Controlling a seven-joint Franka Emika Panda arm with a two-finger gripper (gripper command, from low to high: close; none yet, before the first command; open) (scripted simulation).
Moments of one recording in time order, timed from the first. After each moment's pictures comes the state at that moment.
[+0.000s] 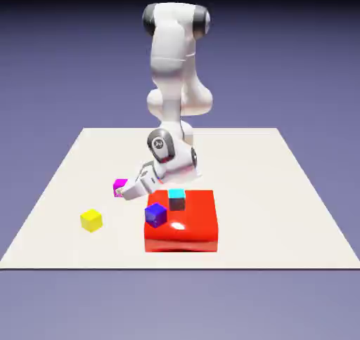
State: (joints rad) arm 0.06 0.01 -0.19 -2.80 -1.42 2.09 0.48
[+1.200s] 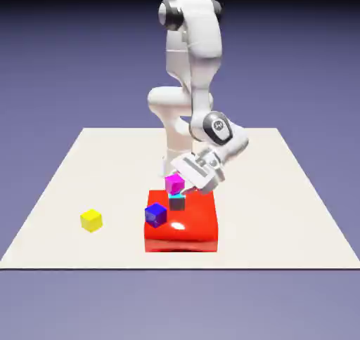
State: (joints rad) arm -0.10 -0.20 0.57 -2.84 -1.35 2.06 0.25
